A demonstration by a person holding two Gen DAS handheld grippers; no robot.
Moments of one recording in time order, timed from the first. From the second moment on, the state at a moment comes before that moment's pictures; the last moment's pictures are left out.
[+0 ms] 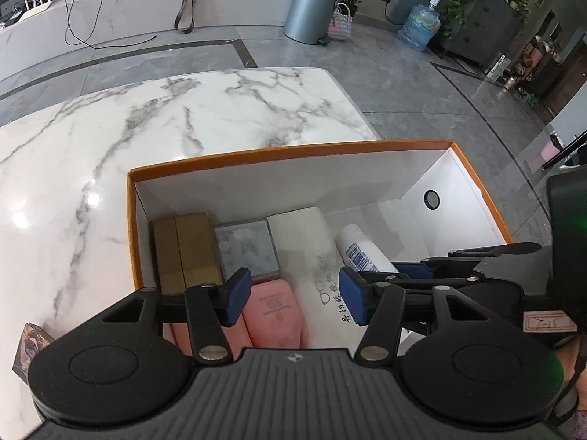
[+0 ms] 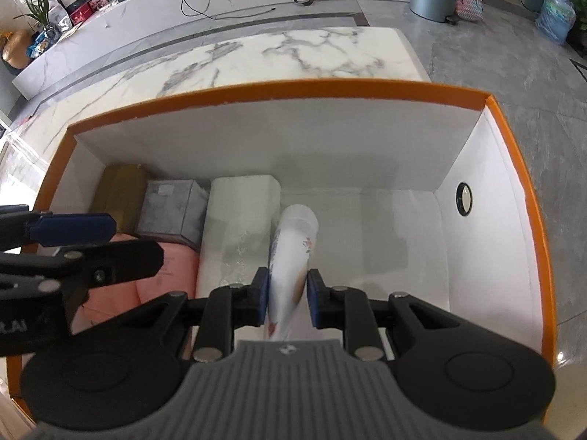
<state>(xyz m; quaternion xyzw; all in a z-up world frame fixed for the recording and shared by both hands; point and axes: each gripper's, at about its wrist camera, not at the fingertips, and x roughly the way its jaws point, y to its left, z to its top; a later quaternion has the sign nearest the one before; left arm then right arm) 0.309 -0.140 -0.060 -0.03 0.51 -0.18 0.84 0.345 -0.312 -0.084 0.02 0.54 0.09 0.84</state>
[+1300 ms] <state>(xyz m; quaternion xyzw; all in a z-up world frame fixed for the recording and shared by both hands) 0.299 -0.117 -0.043 -0.07 0.48 -0.18 0.85 0.356 -0.299 -0.096 -0.05 0.58 0.06 0.81</state>
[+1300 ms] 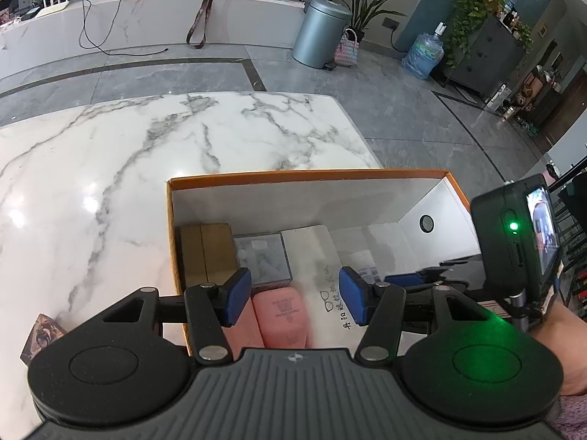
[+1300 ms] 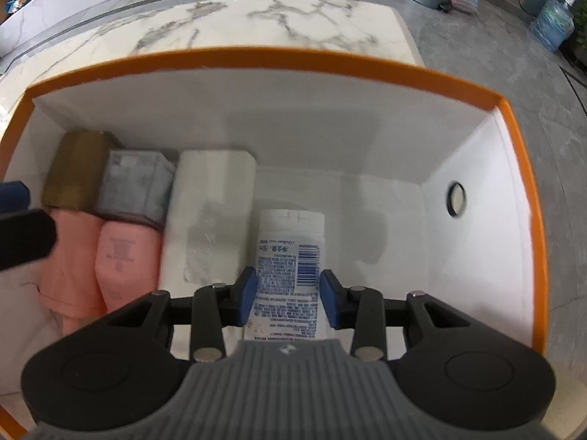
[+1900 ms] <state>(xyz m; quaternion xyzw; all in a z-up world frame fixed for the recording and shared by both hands) 0.257 -0.078 -0.008 -0.07 0.46 -0.18 0.87 0.294 -0.261 -0.016 -0.05 0.46 0.10 0.88</state>
